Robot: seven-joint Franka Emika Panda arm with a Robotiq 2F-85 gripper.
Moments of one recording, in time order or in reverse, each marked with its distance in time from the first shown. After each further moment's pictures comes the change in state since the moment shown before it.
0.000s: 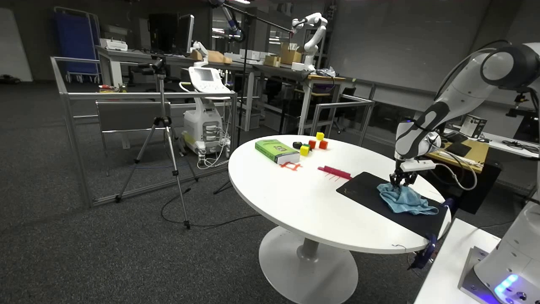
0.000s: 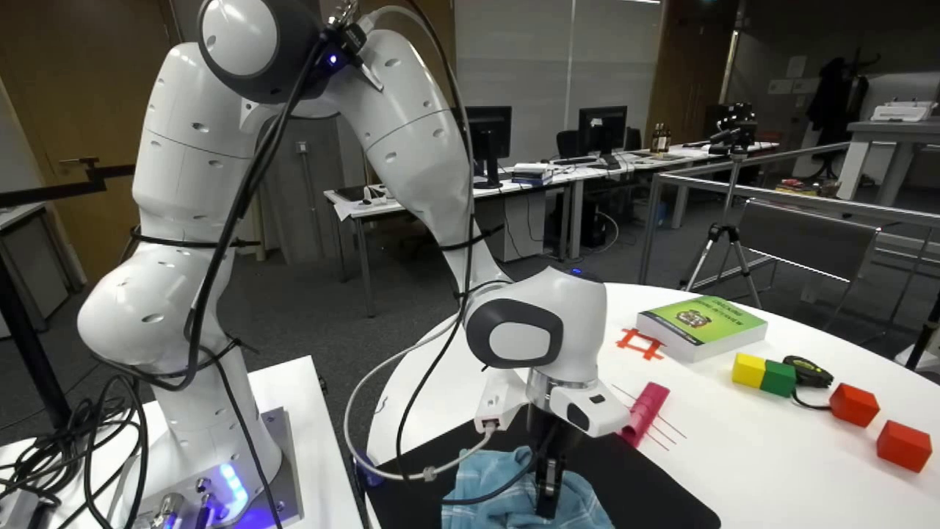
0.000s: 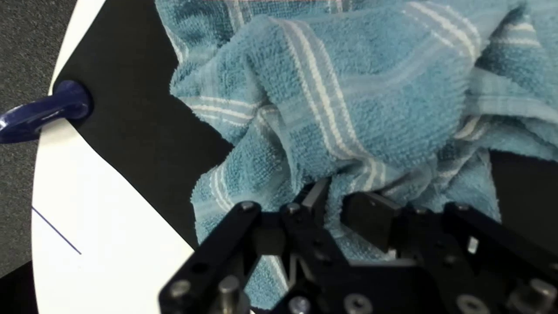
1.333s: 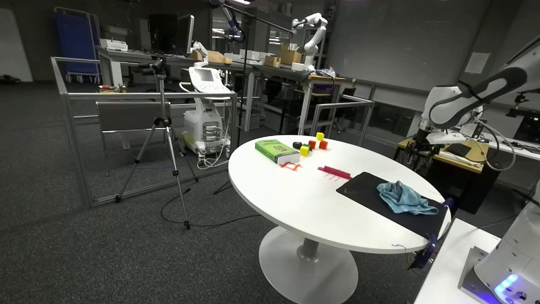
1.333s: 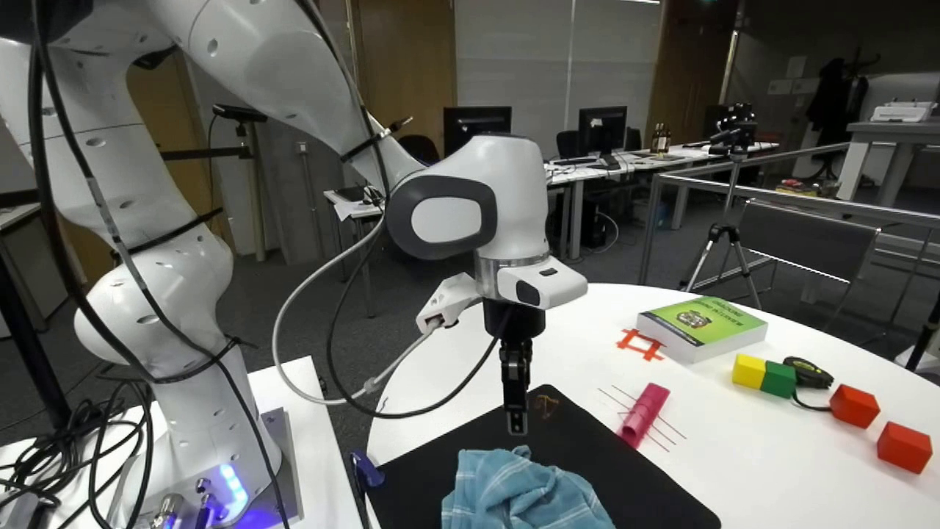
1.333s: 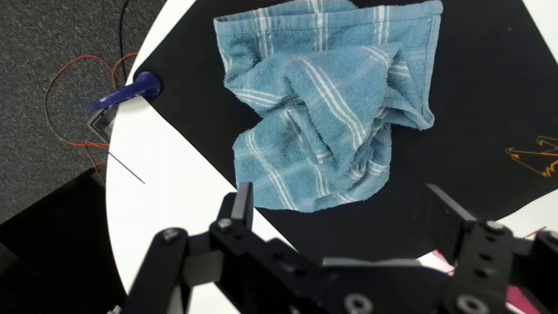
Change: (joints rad) arm -0.036 -0.596 0.015 -0.235 -0.172 -0.165 0.011
